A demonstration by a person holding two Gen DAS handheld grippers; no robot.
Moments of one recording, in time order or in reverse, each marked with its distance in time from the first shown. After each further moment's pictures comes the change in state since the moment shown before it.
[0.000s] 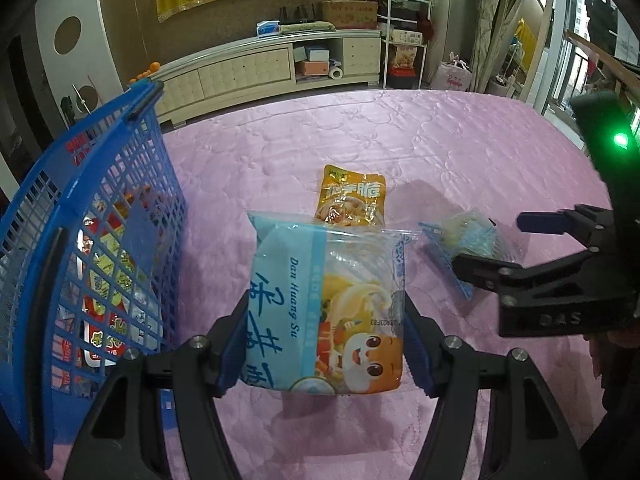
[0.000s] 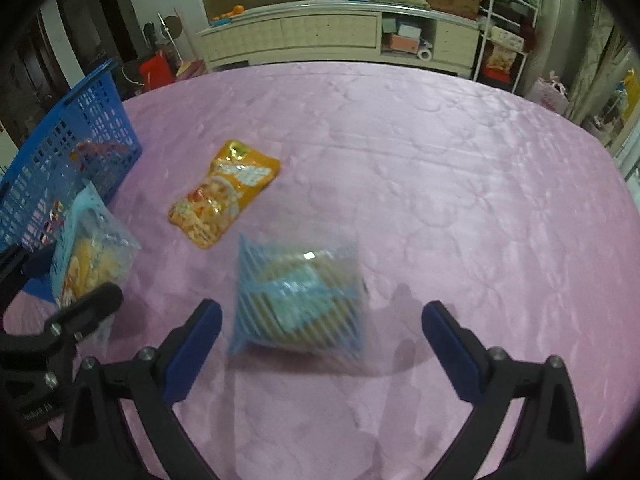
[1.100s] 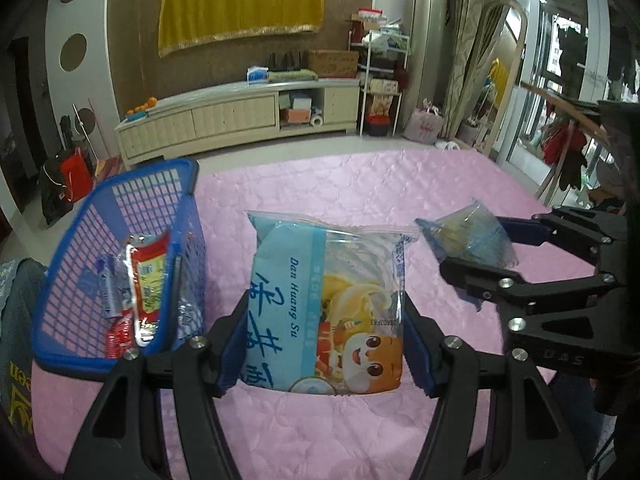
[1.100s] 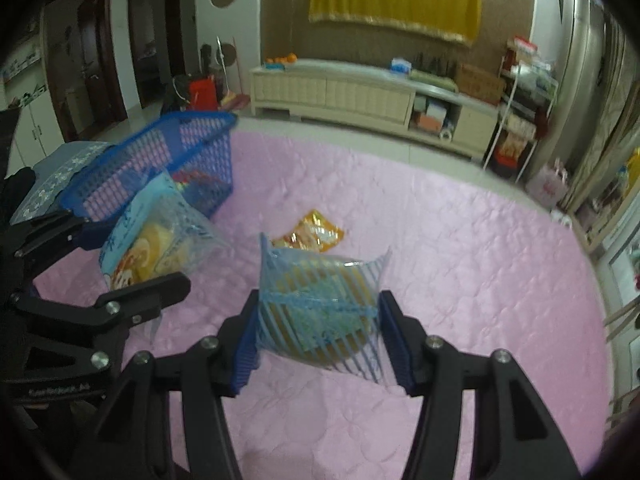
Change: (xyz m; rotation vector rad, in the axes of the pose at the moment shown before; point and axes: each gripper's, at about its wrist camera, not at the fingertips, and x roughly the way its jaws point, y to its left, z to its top) left arm -0.128 0.005 -0.011 -0.018 -0.167 -0.091; right arm -0.161 0.071 -0.034 -0.218 -0.256 -0.032
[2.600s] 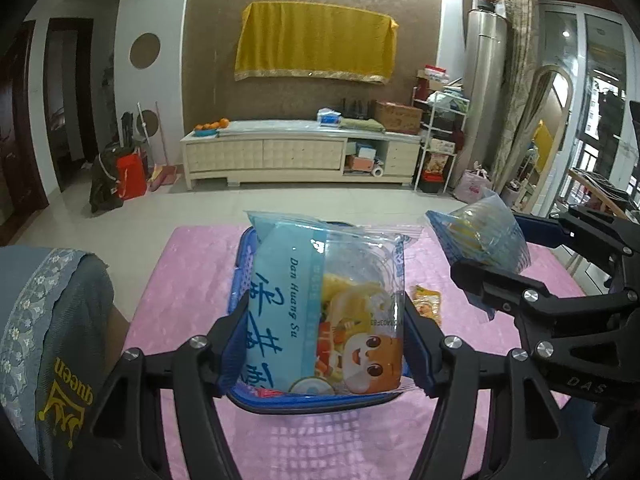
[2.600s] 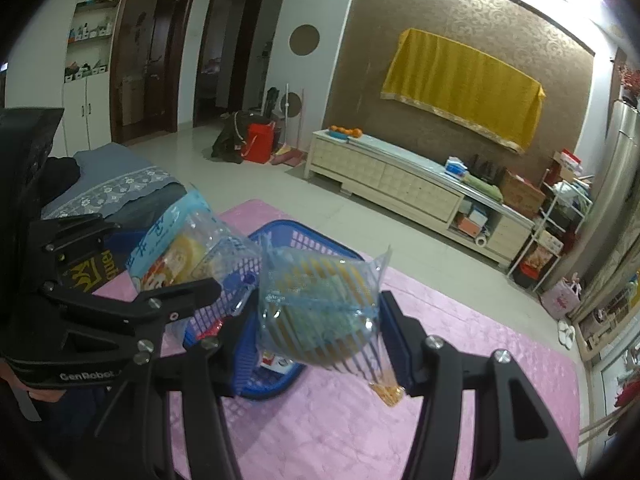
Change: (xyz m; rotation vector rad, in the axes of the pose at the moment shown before) left arm -0.093 0.154 0.012 -0.151 -0.135 0.124; right arm -0.024 0.148 0.109 -0.215 -0.185 0.070
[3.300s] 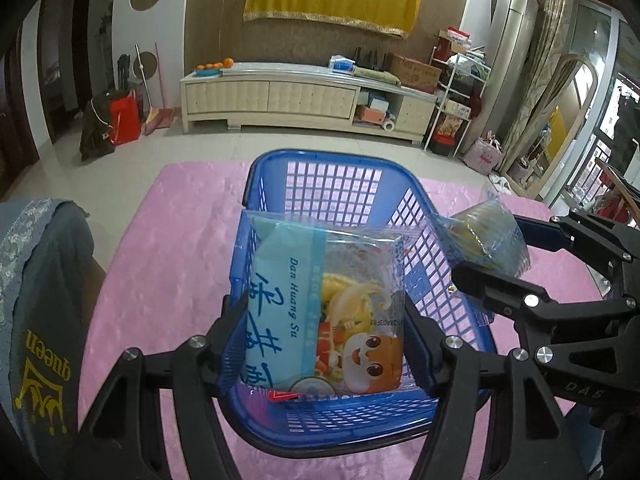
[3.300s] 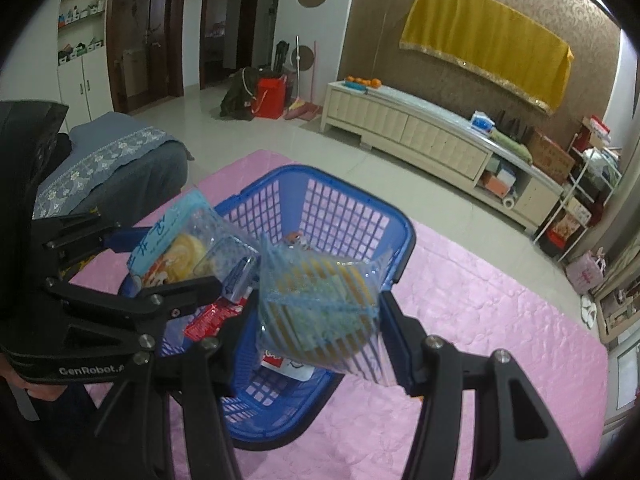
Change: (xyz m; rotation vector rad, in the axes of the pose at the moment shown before) left arm 0.077 0.027 -0.021 -0.072 0.182 -0.029; right arm 0.087 0.003 -0.015 0.022 0.170 0.069
